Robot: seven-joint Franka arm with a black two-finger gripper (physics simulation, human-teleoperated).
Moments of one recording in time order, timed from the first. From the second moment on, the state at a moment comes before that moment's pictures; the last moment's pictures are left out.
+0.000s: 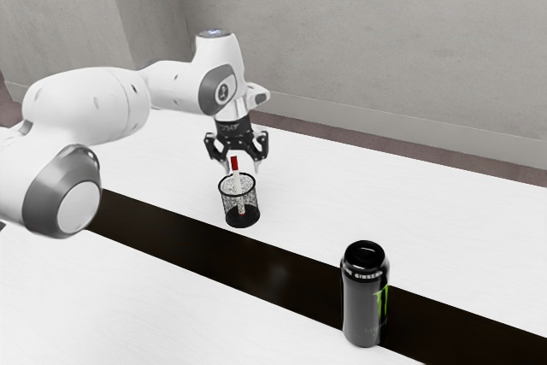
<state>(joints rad) -0.19 0.72 0.25 -1.28 -0.20 1.98 -0.30</state>
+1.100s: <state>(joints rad) -0.20 0.68 0.27 -1.31 -0.16 1.99 -0.33</state>
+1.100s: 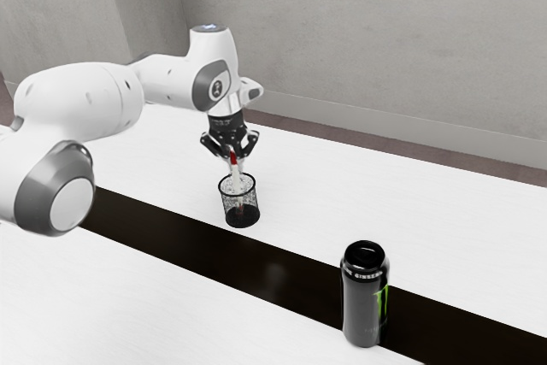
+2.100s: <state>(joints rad) -0.16 0.66 0.38 -1.33 0.12 1.39 -0.25</state>
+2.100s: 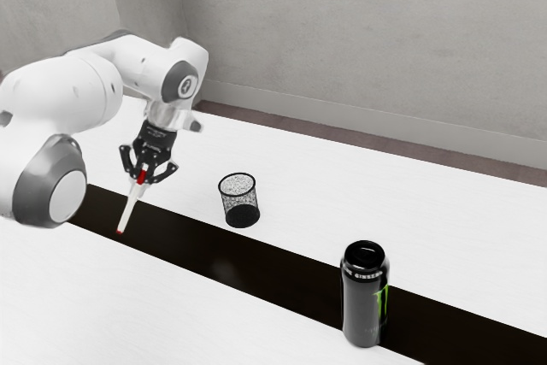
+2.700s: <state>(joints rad) -0.12 0.85 0.38 -1.25 0.07 1.17 -0.18</state>
